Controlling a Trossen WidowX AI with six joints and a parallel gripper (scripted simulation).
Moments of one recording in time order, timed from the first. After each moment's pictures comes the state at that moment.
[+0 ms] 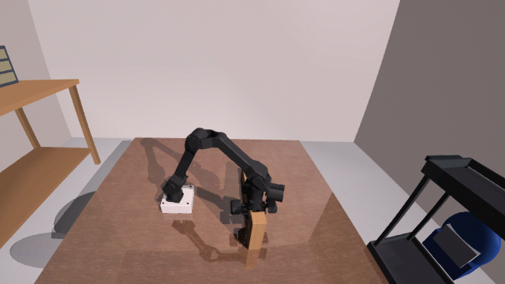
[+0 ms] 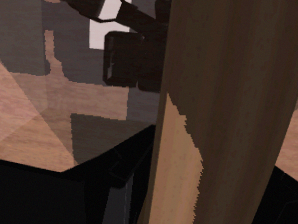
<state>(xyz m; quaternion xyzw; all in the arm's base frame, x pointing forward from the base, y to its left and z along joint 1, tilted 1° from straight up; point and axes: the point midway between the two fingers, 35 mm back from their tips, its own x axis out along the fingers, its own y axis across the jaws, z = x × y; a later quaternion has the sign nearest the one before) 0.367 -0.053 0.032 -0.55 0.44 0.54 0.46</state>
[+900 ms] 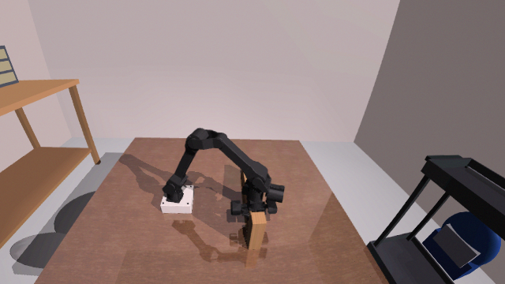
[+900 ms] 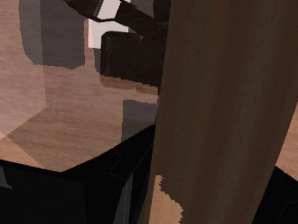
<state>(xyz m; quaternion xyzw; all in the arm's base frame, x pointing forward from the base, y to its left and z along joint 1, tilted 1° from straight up) 0.368 -0.053 0.028 -0.55 0.44 0.54 0.46</state>
